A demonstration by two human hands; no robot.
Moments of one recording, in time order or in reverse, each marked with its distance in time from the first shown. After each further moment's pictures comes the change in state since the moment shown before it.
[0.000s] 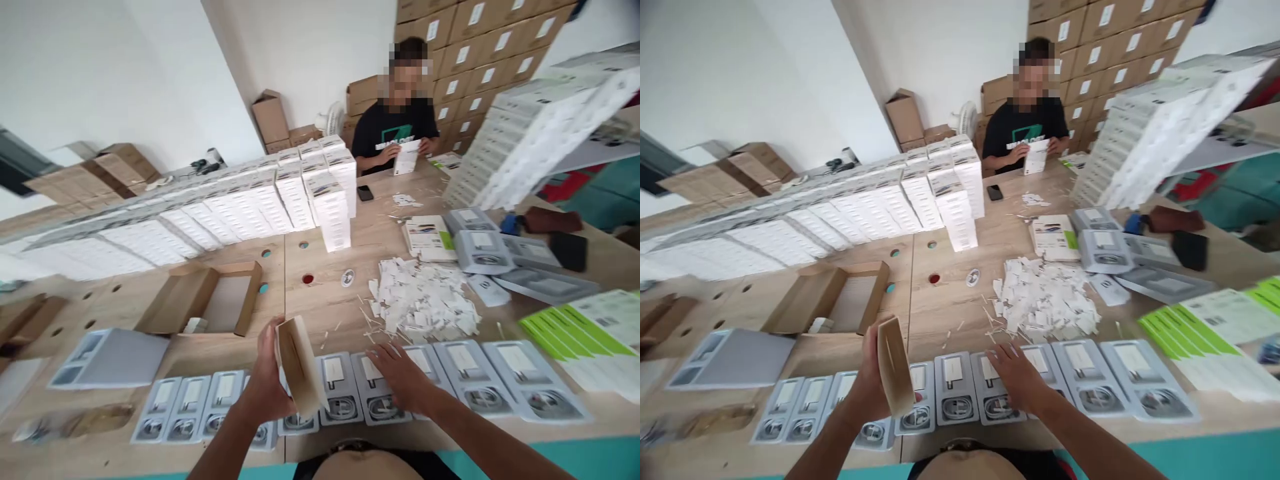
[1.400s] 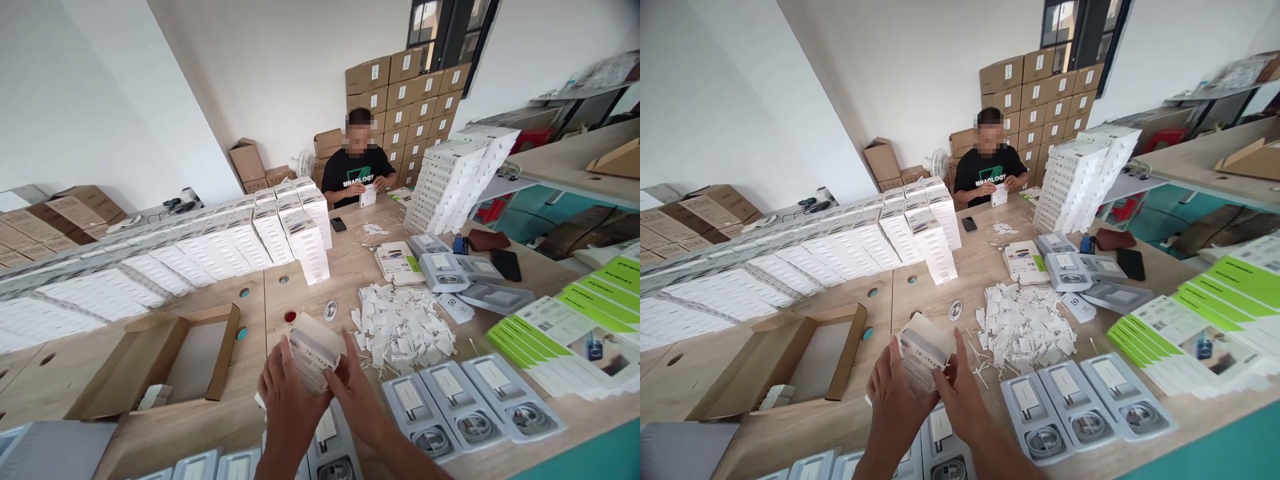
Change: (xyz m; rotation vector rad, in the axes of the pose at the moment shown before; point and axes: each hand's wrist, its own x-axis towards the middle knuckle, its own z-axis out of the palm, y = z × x) left_hand 0.054 0.026 0.063 0.314 0.235 -0.266; right_hand 0.060 -0.105 -0.133 1.605 0.635 0.239
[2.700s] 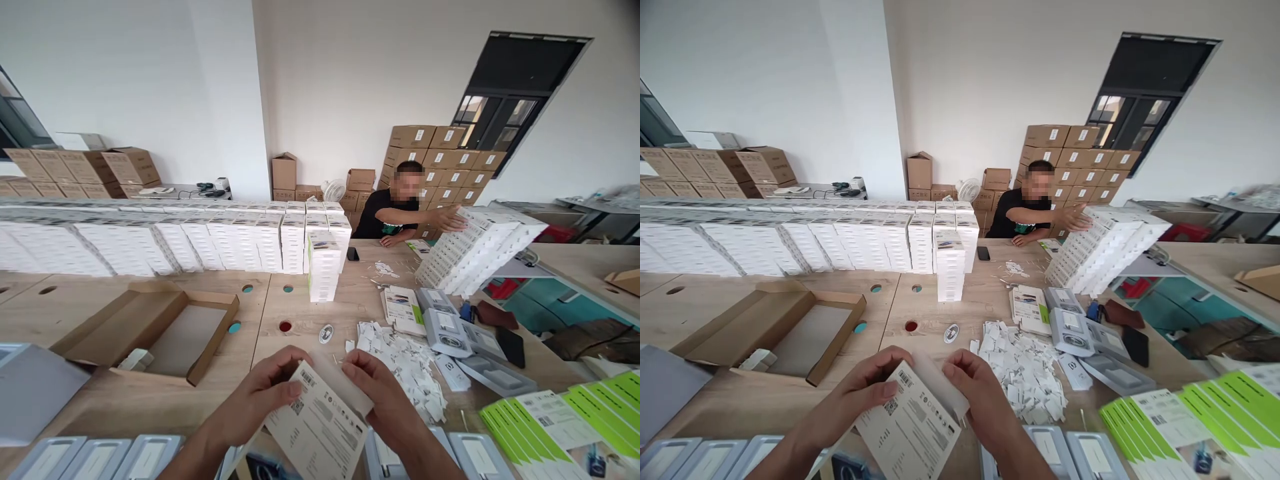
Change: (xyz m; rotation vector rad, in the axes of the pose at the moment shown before) left_hand 0.031 -0.005 -0.107 -1.276 -0.763 -0.061; right_hand 0.006 -0.104 -0.009 0.052 -0.233 0.179
